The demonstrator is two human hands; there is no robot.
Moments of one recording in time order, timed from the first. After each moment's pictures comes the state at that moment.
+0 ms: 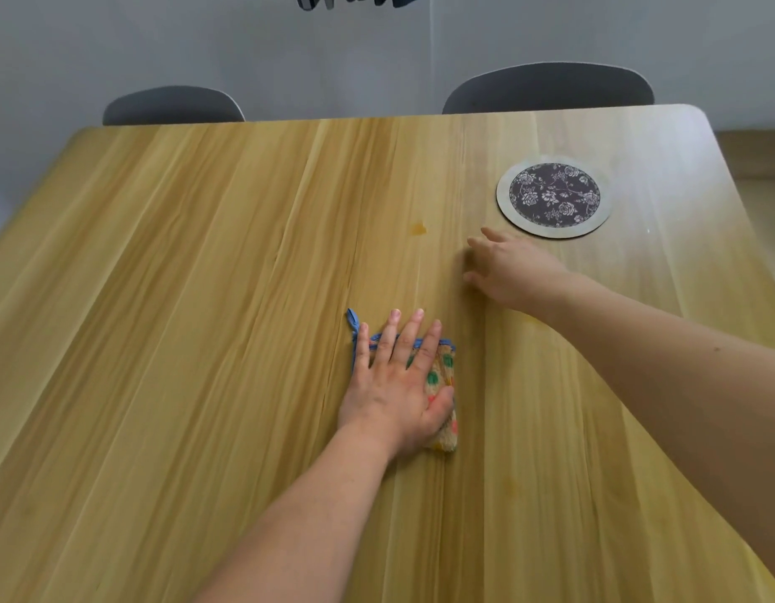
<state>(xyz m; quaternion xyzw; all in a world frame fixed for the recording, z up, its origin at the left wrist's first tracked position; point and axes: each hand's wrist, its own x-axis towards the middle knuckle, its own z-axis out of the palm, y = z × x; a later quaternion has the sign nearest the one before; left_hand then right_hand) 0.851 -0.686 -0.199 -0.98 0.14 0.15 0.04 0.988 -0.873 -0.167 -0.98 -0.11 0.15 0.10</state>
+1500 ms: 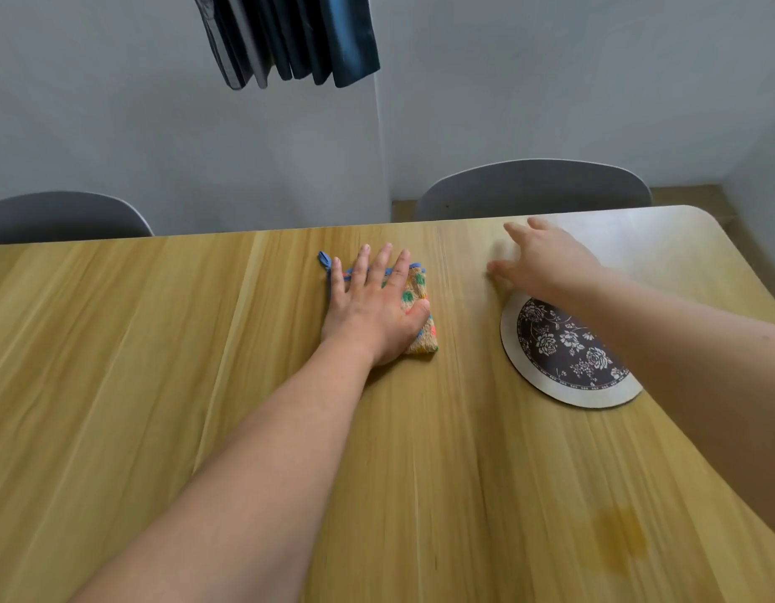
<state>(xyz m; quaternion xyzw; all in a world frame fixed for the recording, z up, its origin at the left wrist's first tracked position) 1.195 -0.697 -0.211 -0.99 0.14 0.08 -0.01 1.206 -0.924 -0.174 -0.99 0.07 0.08 0.13</state>
